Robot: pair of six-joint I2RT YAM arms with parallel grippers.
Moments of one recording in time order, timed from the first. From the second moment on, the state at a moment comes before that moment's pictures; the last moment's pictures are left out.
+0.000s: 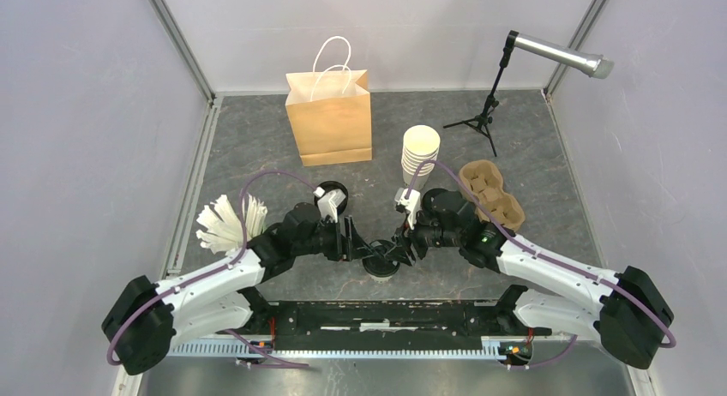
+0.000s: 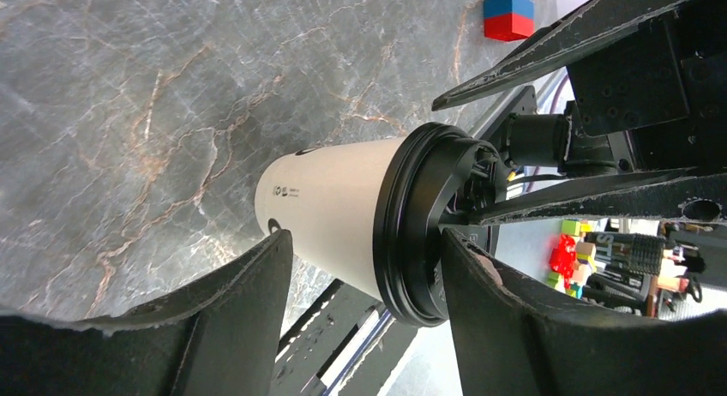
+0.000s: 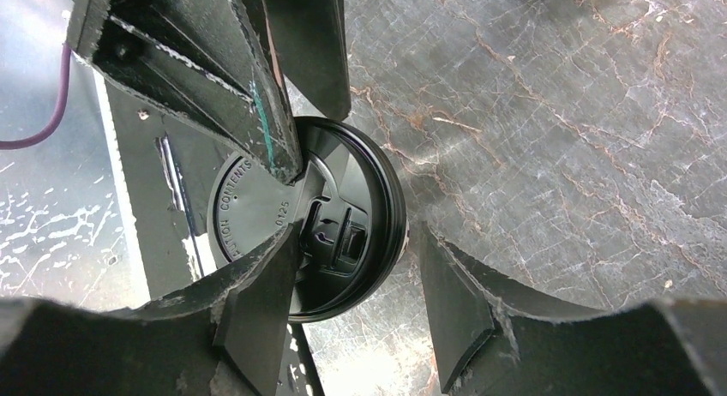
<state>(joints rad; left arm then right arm) -0.79 0.97 0.42 0.01 0.32 -0.79 0.83 1.06 0.56 -0.04 -0.45 0.05</state>
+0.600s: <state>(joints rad) -0.80 1.02 0.41 0.10 0.34 -0.82 0.83 1.05 0.61 -0.13 -0.40 0.07</state>
